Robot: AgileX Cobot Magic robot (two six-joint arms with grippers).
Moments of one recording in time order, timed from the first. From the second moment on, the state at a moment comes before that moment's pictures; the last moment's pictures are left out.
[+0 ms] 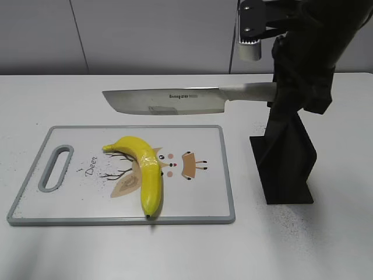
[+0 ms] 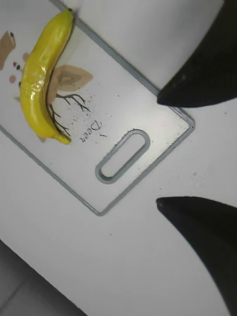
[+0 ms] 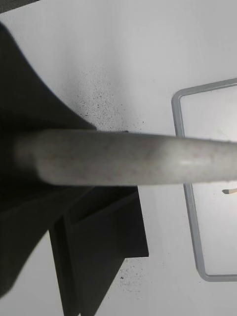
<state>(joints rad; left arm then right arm) -0.19 0.87 -0.84 -0.22 0.92 0.78 0.44 1.70 -1.44 0.12 1.20 -1.00</state>
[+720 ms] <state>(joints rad) -0.39 1.51 -1.33 -0.33 1.04 1.25 0.44 1.83 -1.57 0.23 1.20 -1.25</state>
